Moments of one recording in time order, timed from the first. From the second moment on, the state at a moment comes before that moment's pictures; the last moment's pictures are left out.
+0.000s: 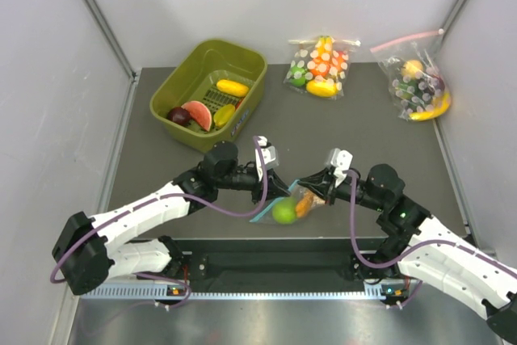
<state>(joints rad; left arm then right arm) -0.84 1.14 0.72 0.12 0.69 -0.03 0.76 0.64 0.46 0.10 -0.41 -0.07</state>
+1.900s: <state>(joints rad) -0.87 1.13 0.63 0.10 0.58 -0.06 0.74 0.75 0.51 0.08 -0.37 -0.04</state>
